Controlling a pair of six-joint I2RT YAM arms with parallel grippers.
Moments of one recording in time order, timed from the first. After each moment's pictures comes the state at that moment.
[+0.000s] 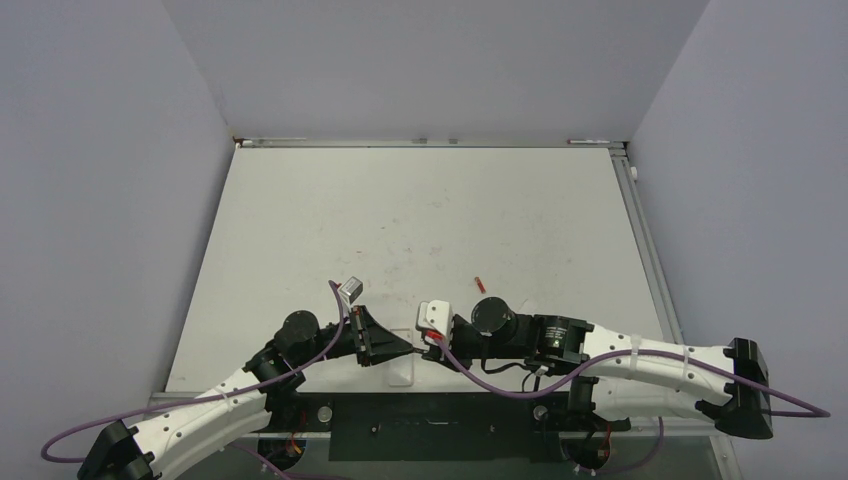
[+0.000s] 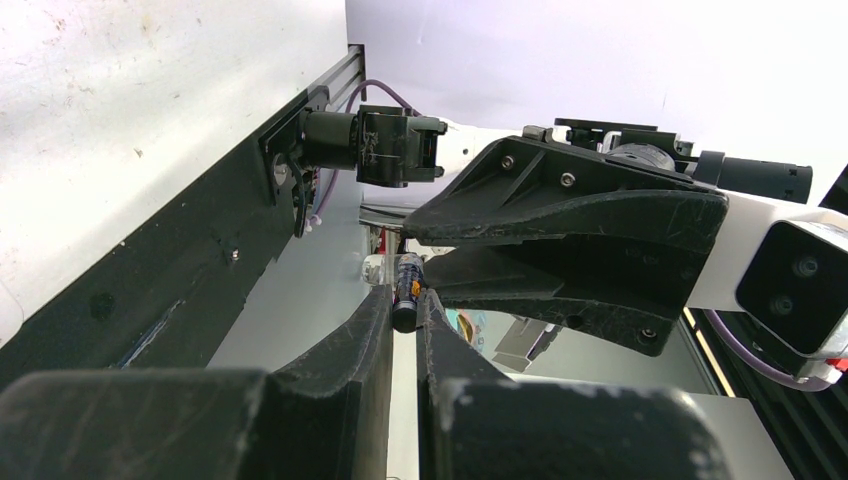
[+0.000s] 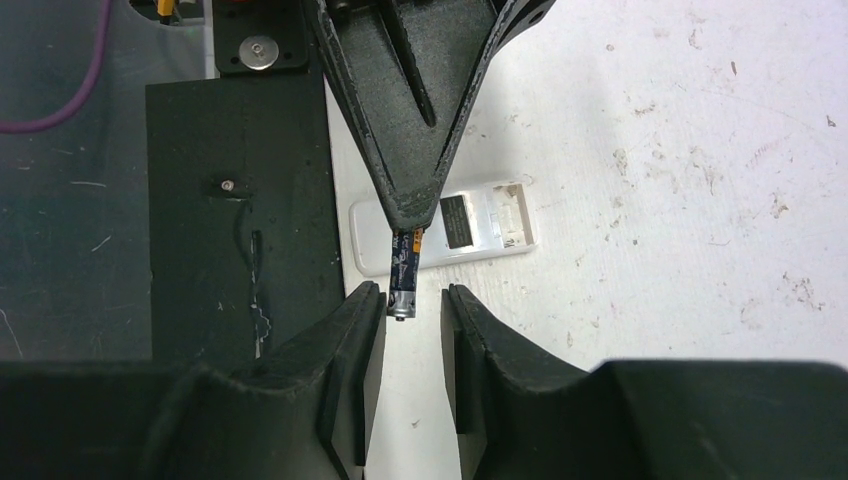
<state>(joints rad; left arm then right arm) -0.81 0.57 0.10 0.36 0.49 -1.56 1.27 0.97 0.74 -0.26 -0.14 -0.14</state>
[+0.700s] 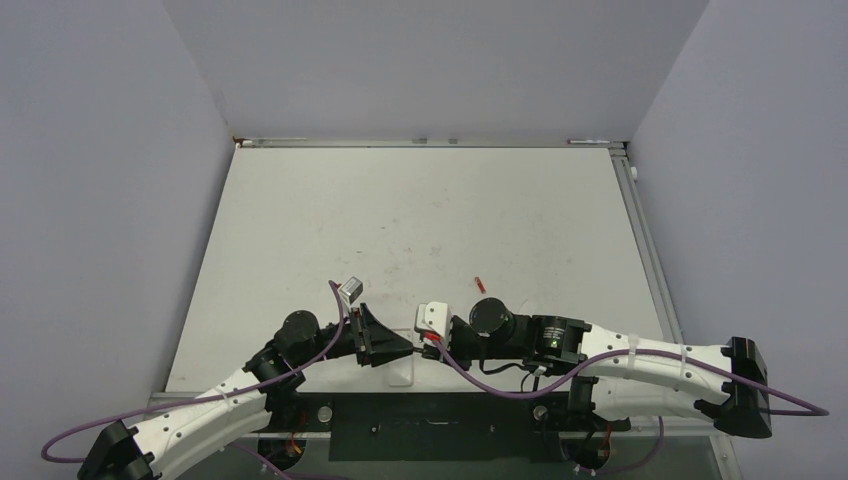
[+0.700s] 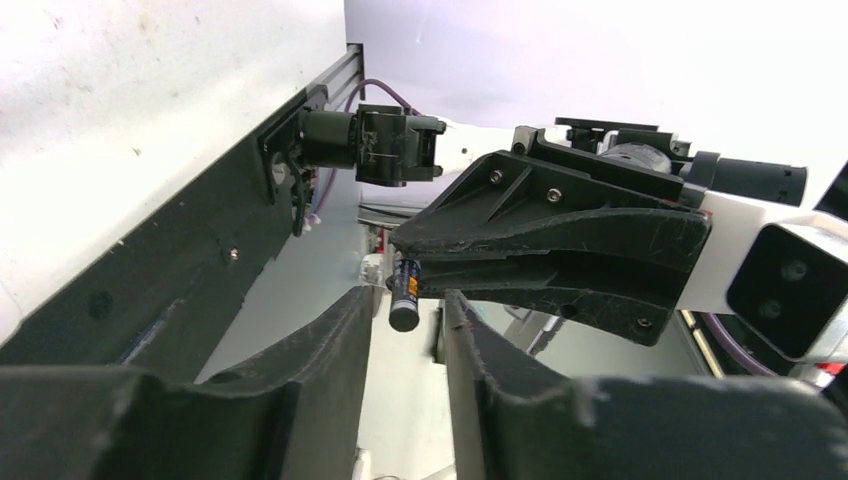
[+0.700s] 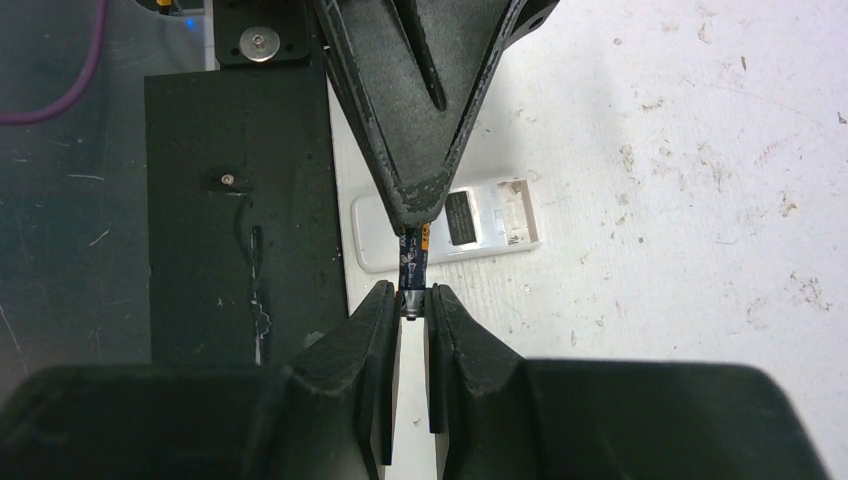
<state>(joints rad) -0.81 0.57 0.10 0.36 0.49 -1.56 1.27 0.99 0.73 -0.26 -0.14 -0.15</state>
